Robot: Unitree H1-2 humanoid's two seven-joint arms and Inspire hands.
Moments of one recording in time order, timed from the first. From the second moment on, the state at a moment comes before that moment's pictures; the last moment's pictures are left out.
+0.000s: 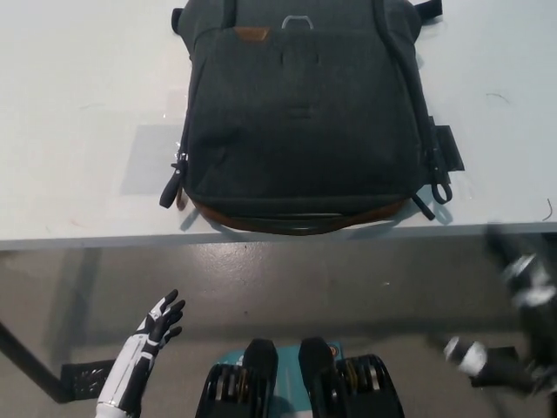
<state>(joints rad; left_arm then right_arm) 0.10 0.15 -0.06 -0.08 0.04 -0.04 -0.09 0.00 -0.22 -0.01 -0.37 -0.03 -0.24 0.08</state>
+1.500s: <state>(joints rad) 0.17 0.15 -0.07 -0.10 0.05 -0.05 -0.10 -0.97 -0.20 -0.08 0.60 0.46 0.35 0.48</state>
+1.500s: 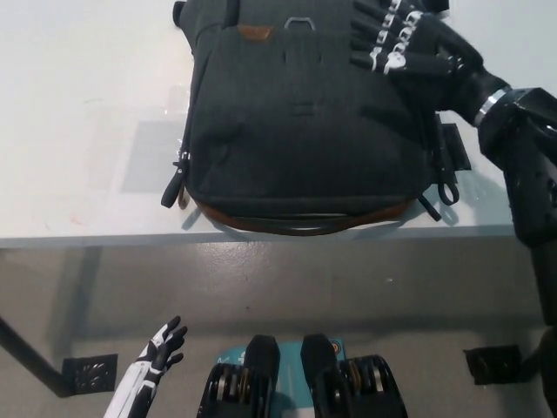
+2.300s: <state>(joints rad) 0.17 0.15 -0.07 -0.10 0.05 -0.05 -0.11 -0.89 -0.26 -0.08 0.51 0.45 0.33 0.54</state>
